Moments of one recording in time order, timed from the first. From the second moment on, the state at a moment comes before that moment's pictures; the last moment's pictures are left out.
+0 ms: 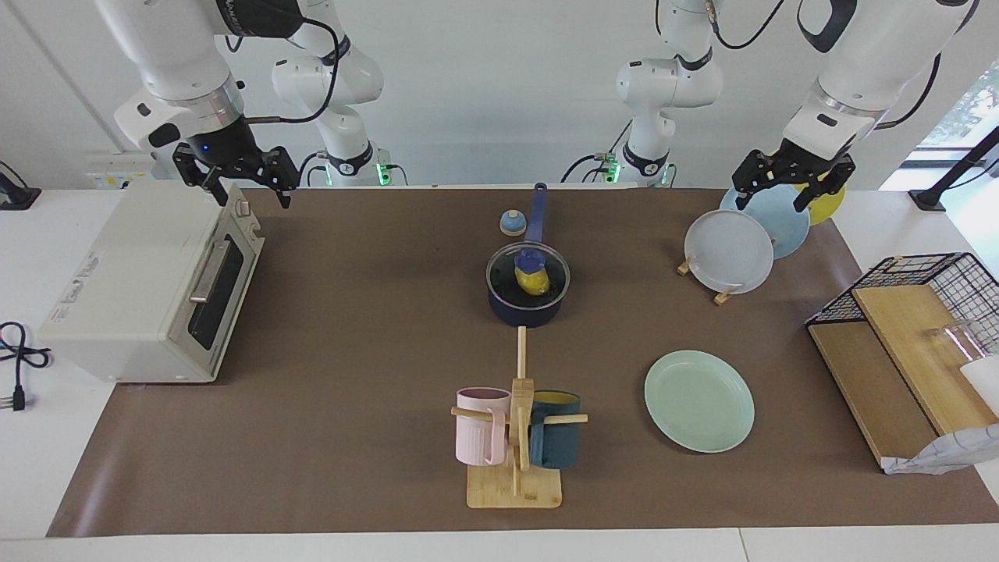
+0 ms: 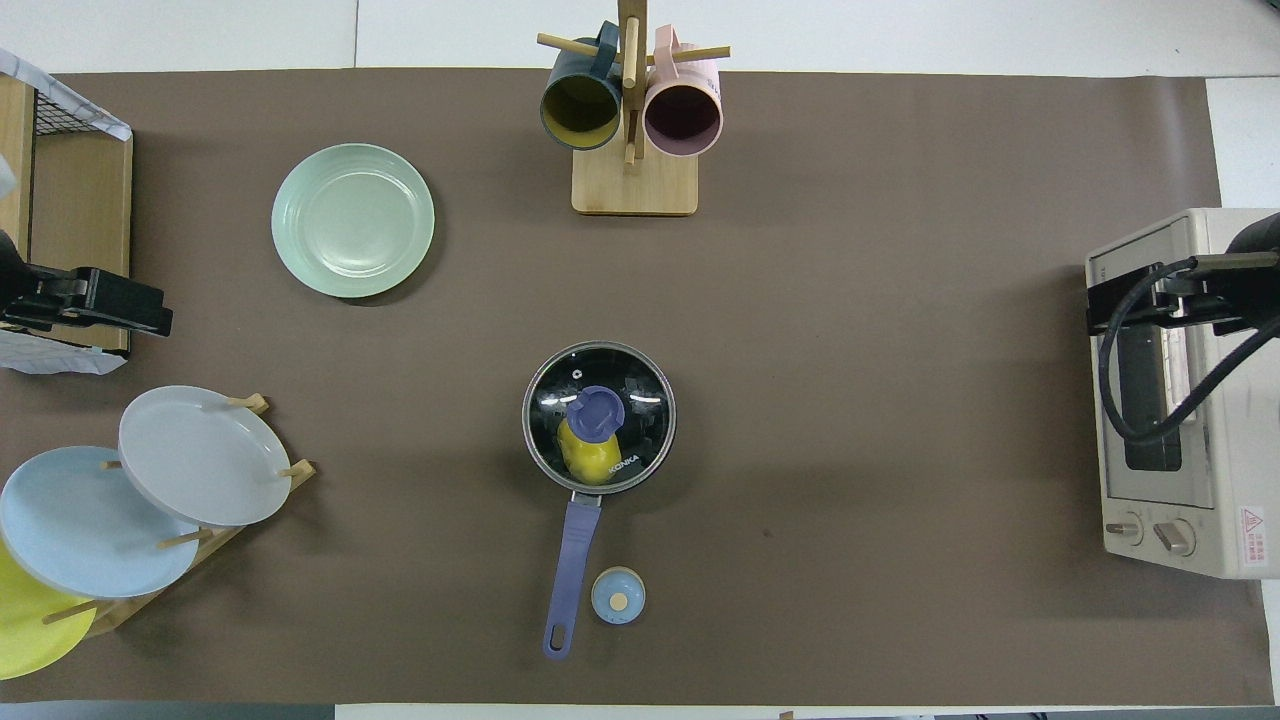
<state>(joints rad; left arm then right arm) -0.12 -0.02 0.02 -1.56 -0.01 1.51 0.03 0.04 -0.02 0.01 -1.57 -0.04 1.50 0.08</state>
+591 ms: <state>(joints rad) -0.12 -0.02 0.02 -1.56 -0.01 1.51 0.03 0.05 -0.02 0.01 -1.57 -0.04 1.51 0.08</state>
